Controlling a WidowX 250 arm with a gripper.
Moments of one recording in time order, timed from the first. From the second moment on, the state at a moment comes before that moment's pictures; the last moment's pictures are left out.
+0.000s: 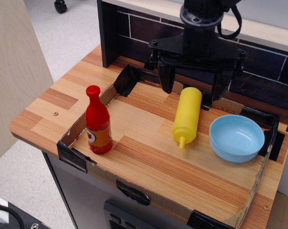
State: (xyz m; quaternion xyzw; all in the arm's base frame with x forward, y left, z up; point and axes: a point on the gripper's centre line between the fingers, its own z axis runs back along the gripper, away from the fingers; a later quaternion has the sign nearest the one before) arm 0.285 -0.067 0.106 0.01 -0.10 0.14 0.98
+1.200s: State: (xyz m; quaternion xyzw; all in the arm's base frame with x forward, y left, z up) arm 0.290 0.029 0.097 0.07 -0.07 0.10 0.99
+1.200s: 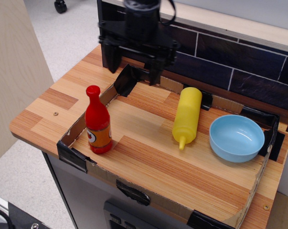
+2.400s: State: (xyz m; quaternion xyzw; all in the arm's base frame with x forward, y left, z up) arm 0.228 0.052 0.094 0.07 0.00 0.00 1.00
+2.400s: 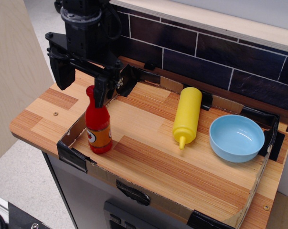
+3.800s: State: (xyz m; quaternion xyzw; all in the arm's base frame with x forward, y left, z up) arm 0.229 0.010 0.093 0.07 0.14 0.19 0.97
